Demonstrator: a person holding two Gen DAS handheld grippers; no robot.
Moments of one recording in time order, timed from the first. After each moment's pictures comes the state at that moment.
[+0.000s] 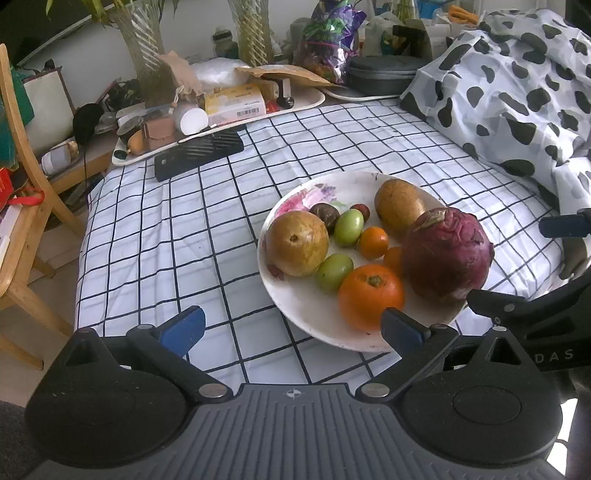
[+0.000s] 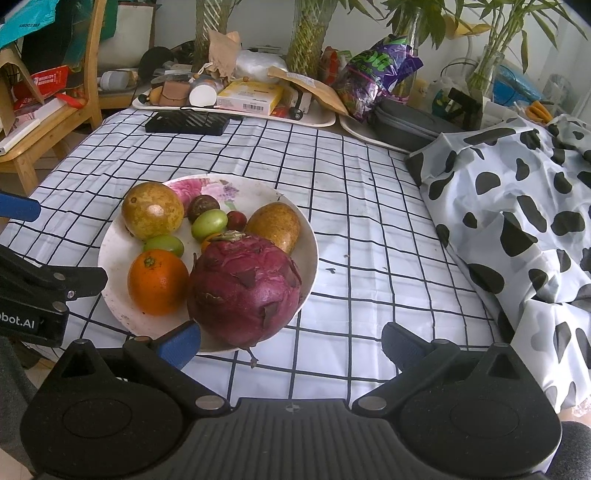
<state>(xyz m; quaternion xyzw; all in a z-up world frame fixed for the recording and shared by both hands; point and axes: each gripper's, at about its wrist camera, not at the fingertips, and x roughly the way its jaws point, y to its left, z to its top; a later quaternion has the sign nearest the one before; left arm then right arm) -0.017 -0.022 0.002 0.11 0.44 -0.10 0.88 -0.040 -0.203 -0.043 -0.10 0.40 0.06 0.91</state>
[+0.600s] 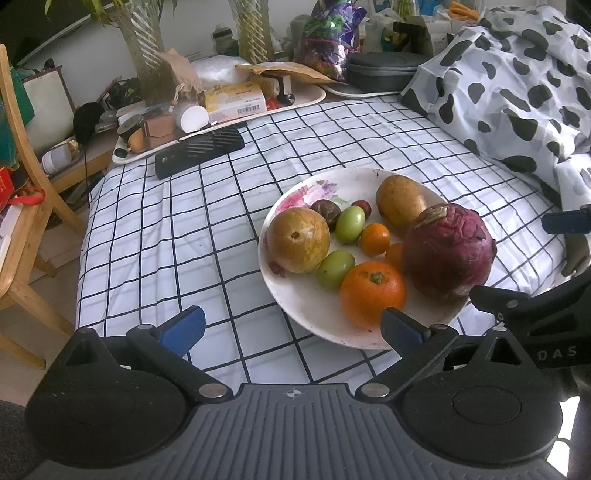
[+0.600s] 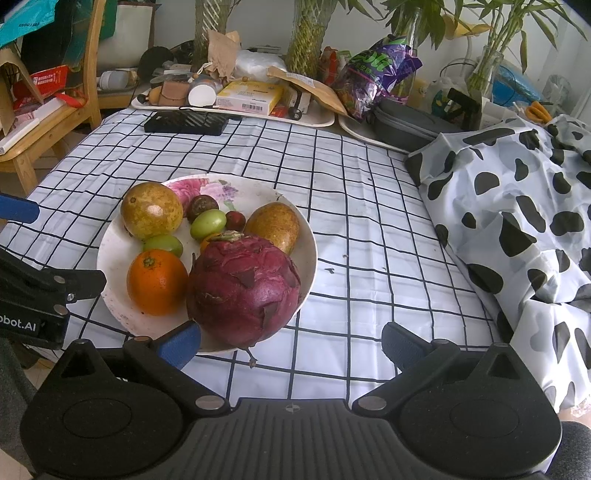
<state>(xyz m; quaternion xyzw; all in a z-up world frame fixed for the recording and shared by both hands) -0.017 -0.022 0.000 0.11 0.45 -0.10 0.88 -0.040 -0.204 -0.043 -0.10 0.40 0.06 0.91</state>
